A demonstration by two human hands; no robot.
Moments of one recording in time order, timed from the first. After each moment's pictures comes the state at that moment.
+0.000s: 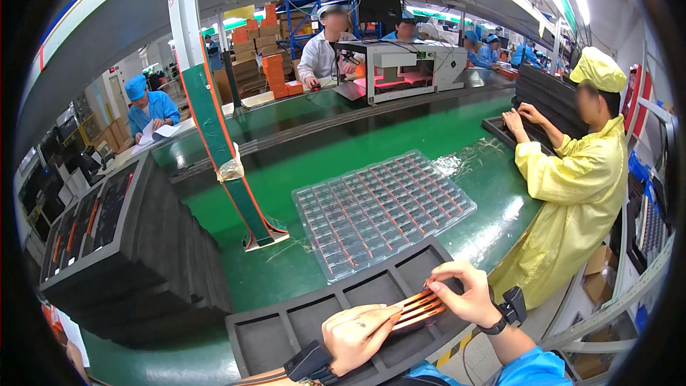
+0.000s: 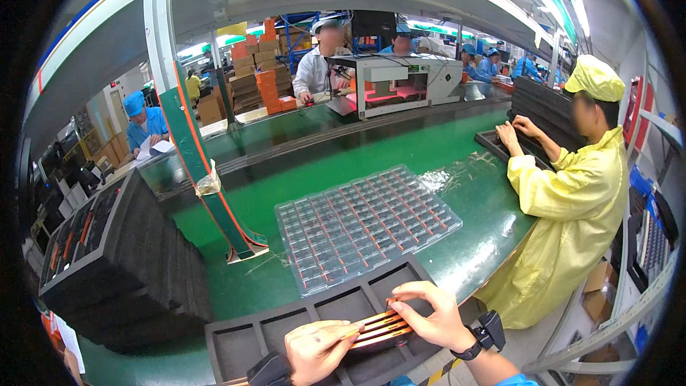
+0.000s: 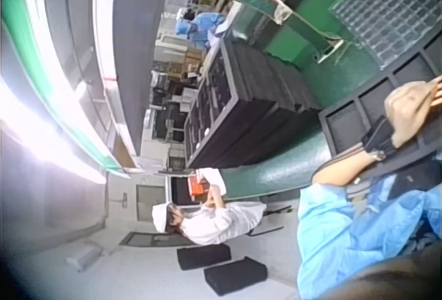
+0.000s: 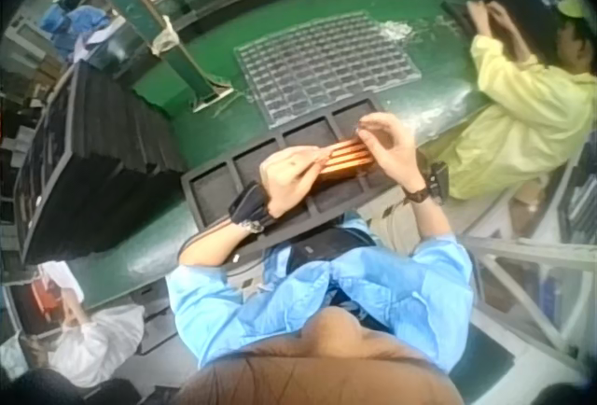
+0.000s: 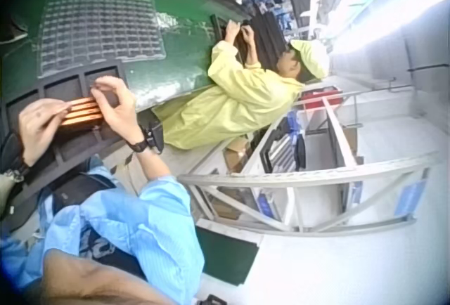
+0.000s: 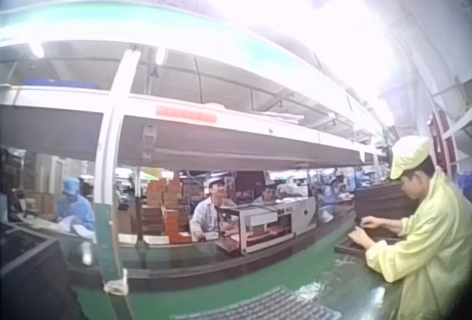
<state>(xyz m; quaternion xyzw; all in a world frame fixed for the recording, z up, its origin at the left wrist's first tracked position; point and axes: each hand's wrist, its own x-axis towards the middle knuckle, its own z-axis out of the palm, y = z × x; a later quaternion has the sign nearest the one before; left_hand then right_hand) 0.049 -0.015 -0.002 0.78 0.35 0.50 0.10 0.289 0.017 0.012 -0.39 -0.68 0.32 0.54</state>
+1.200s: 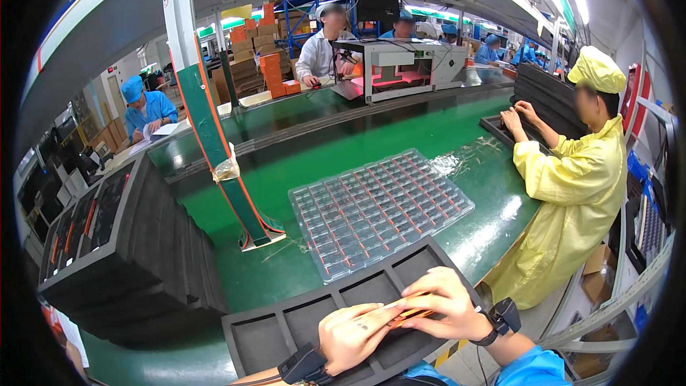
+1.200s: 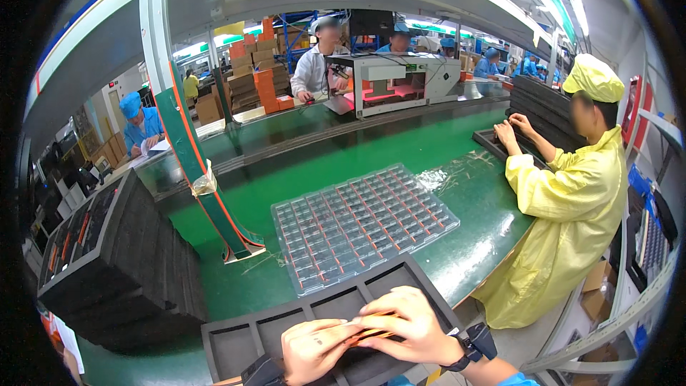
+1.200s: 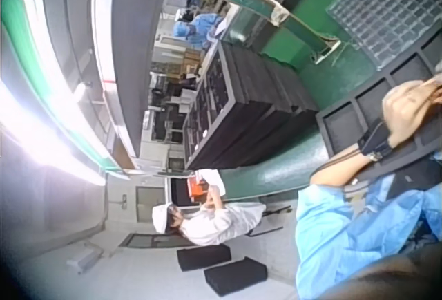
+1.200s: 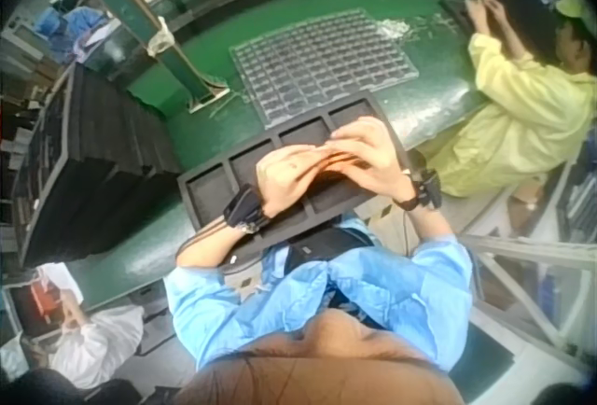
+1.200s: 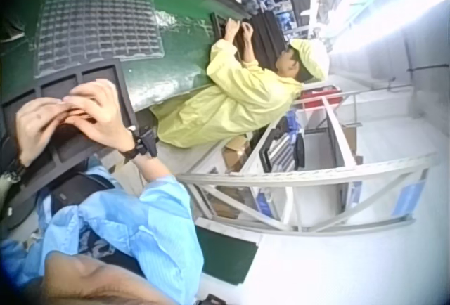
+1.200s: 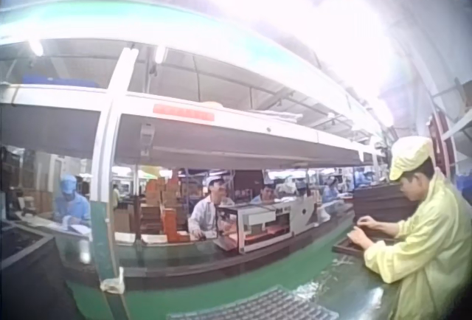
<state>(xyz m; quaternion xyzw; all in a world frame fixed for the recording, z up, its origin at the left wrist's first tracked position) 0.047 -0.010 -0.006 0.80 0.35 0.48 0.06 0.273 0.011 0.028 -0.26 -0.86 0.08 0.43</state>
